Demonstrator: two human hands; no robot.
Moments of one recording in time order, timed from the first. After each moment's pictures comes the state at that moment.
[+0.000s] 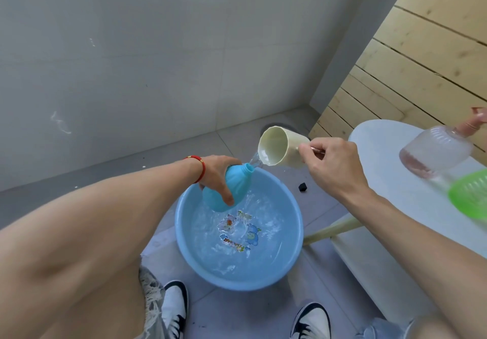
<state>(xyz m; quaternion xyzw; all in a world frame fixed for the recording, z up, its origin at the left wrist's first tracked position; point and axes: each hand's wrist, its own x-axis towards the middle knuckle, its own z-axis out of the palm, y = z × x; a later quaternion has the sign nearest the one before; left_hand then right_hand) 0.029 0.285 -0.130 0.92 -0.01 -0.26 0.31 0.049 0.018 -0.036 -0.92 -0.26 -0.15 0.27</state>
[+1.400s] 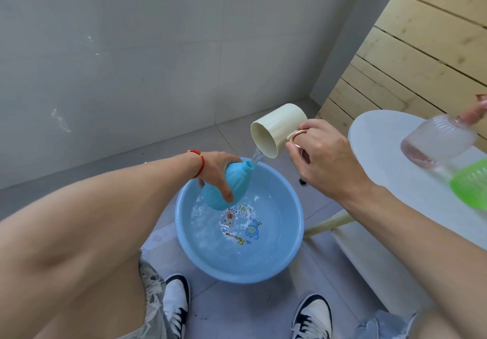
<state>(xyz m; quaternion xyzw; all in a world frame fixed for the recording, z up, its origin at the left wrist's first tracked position) 0.028 0.280 -0.132 0.90 0.00 -0.29 0.32 0.051 0.019 -0.044 -0.83 -0.44 -0.31 0.11</state>
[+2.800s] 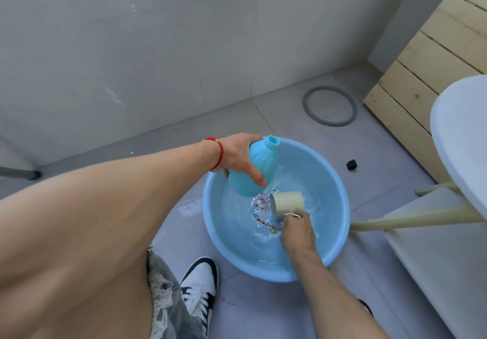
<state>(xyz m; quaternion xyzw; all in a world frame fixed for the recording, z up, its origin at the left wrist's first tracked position) 0.029 0.287 -0.154 0.85 0.13 -0.26 0.44 0.001 0.055 -0.330 -0.96 -0.08 0.23 0.14</state>
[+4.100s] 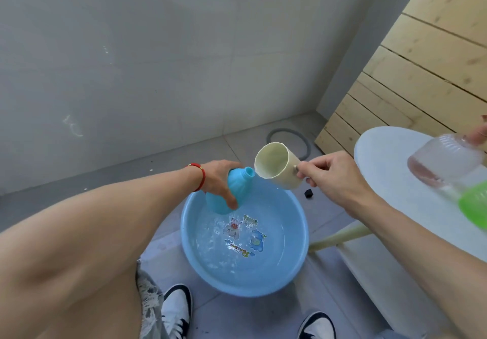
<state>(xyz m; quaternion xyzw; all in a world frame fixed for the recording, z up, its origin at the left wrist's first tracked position) 0.016 0.285 -0.130 0.92 0.02 -0.21 0.33 0.047 0.014 -0.038 -0.91 -0.17 0.06 0.38</state>
